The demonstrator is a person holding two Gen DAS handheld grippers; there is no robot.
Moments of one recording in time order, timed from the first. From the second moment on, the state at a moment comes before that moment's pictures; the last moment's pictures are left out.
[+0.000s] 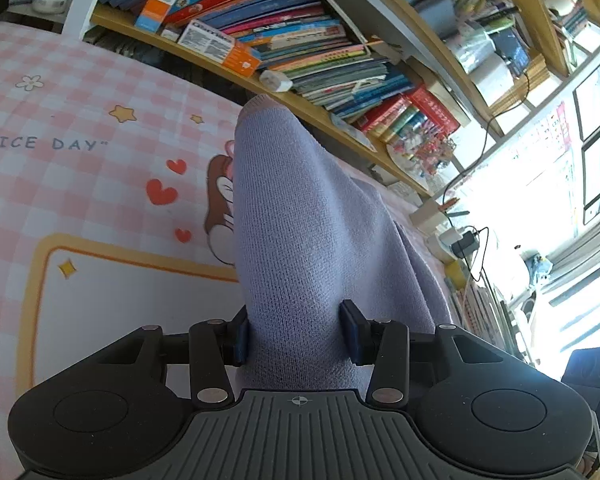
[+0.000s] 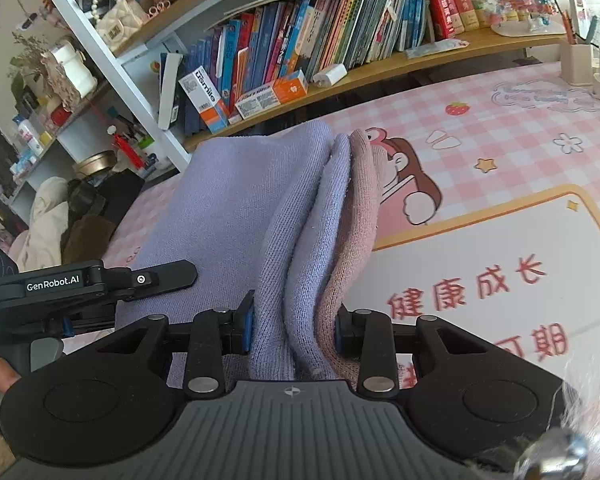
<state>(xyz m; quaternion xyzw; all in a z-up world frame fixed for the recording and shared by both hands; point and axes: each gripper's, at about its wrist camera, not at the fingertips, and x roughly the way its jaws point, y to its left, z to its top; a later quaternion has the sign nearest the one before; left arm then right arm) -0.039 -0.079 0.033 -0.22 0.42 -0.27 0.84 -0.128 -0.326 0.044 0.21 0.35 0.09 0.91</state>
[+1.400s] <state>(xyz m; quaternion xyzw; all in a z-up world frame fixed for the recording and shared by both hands) 0.024 0.012 0.044 -0.23 0.41 -0.30 0.83 -0.072 -0.229 0.060 0.20 0.33 0.07 0.92</state>
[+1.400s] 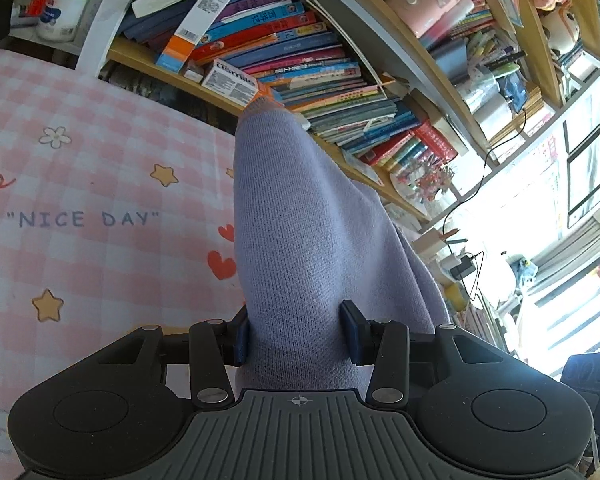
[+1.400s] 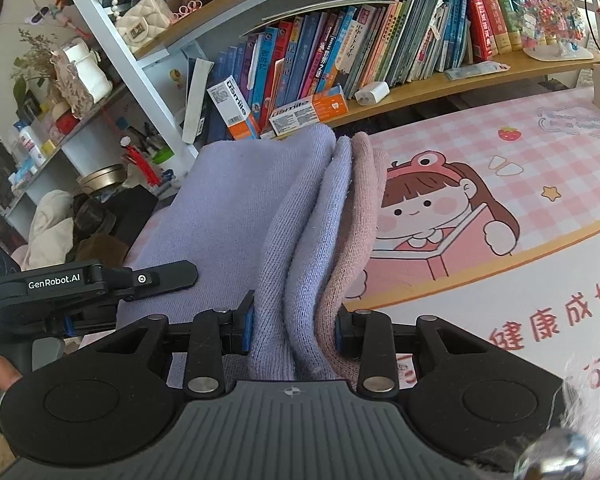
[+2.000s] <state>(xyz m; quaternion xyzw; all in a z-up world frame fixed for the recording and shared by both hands) 0.093 0.059 0.045 -0.26 0.39 -0.32 0.82 -0.001 -0.182 0.073 0.15 0.33 0.07 0.93</state>
